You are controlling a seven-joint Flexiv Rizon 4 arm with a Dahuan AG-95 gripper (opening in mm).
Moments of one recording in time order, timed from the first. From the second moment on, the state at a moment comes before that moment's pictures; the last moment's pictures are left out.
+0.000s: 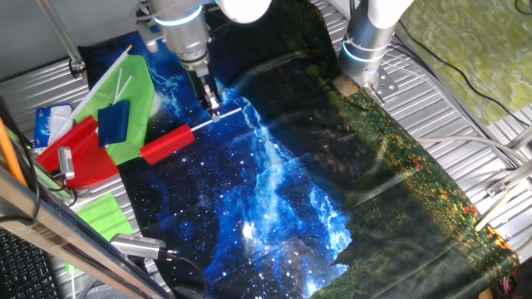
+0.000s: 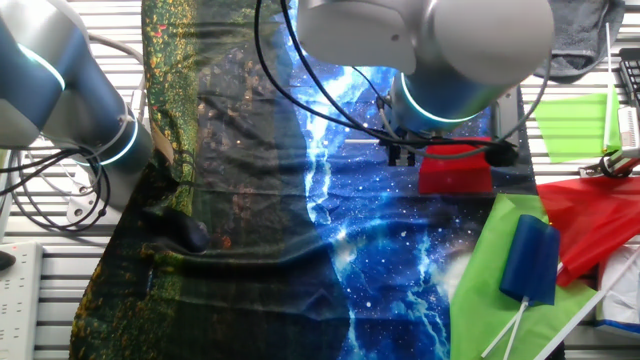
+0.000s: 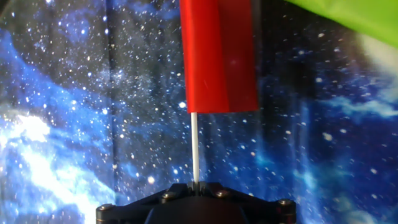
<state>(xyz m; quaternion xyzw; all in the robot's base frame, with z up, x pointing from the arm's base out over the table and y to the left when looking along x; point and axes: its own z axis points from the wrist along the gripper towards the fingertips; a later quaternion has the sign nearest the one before) 0.481 0.004 0.109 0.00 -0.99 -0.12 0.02</state>
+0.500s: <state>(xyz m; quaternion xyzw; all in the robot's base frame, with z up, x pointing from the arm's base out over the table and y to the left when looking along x) 0.477 0.004 0.104 0.00 -0.99 -0.12 0.02</state>
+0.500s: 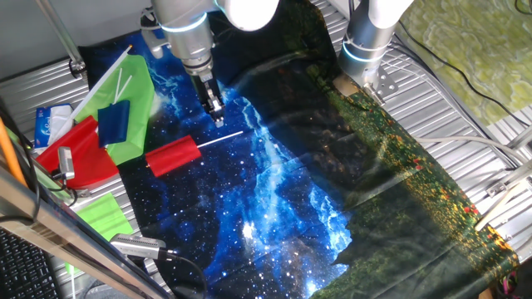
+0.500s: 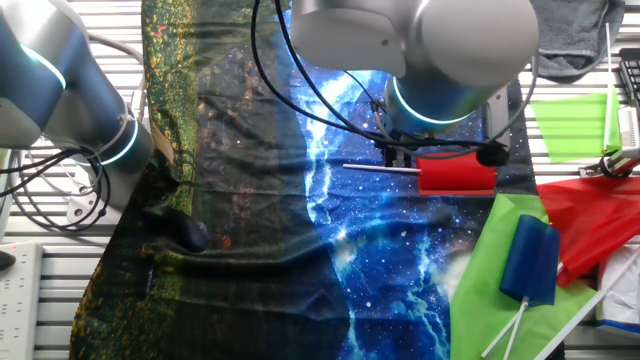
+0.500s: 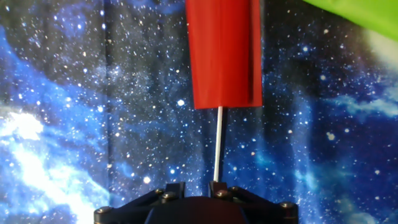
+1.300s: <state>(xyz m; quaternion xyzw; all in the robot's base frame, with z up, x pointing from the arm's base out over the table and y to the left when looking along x) 0.476 0.004 0.105 0.02 -1.00 -0.04 0.03</state>
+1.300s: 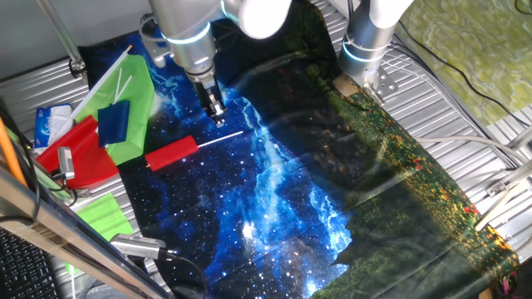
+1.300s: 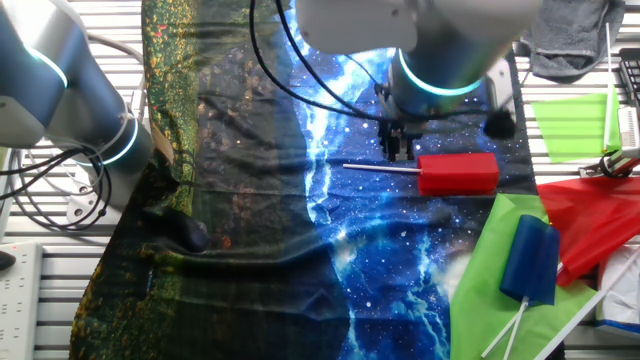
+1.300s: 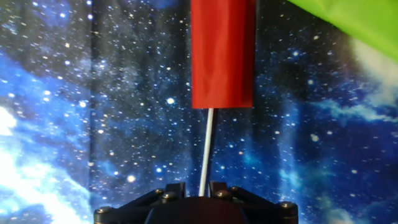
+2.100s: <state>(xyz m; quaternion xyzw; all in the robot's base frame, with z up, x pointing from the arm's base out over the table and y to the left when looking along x) 0.476 0.003 0.104 0.02 -1.00 -0.03 0.02</state>
